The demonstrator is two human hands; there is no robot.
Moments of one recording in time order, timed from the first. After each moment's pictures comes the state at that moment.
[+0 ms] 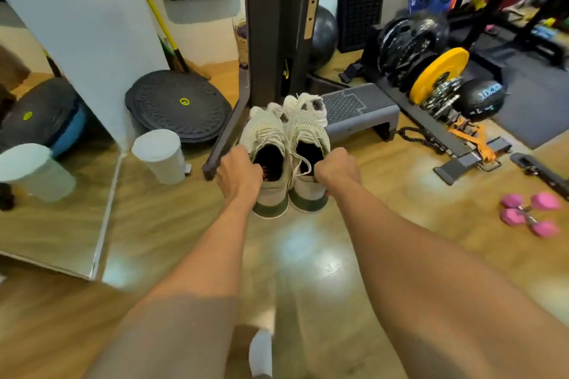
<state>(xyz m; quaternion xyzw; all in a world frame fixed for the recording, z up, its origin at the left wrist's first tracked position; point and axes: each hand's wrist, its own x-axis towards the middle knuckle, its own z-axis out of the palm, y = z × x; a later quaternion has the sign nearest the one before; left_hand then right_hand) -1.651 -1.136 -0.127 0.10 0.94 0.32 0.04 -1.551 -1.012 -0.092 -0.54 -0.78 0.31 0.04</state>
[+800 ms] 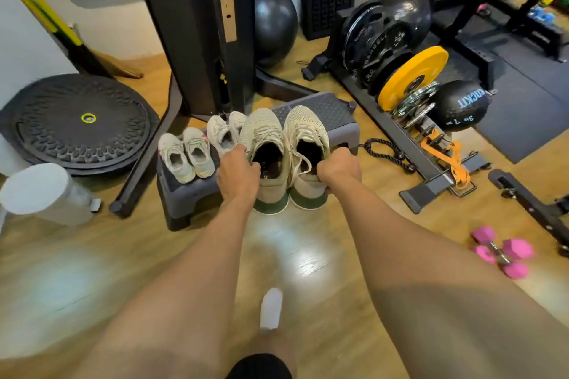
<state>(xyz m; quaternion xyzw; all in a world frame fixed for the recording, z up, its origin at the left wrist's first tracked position) -1.721 -0.642 -0.181 0.14 0.93 0.33 0.08 -1.620 -0.507 -0.146 -0.58 -0.74 0.33 0.01</state>
